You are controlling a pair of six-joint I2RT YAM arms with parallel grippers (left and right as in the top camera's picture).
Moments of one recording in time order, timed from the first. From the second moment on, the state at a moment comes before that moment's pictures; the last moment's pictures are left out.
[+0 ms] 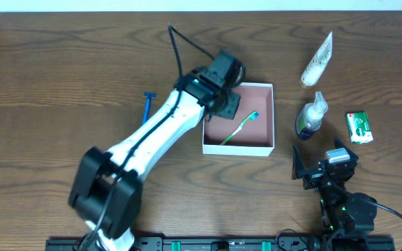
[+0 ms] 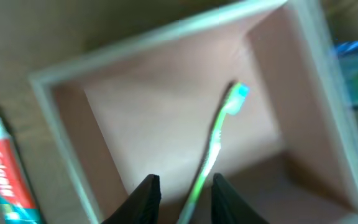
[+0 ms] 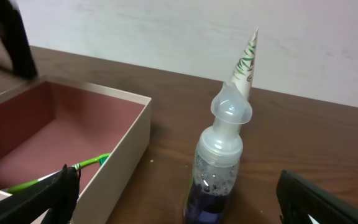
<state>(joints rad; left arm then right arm) -0.63 1.83 1.53 -0.78 0.07 -0.25 -0.01 0.01 0.06 -0.17 -0.19 -0.09</state>
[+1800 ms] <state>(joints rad) -0.25 2.01 1.51 -0.90 0.01 -0.14 -0.01 0.01 0.06 -0.17 -0.19 -0.09</state>
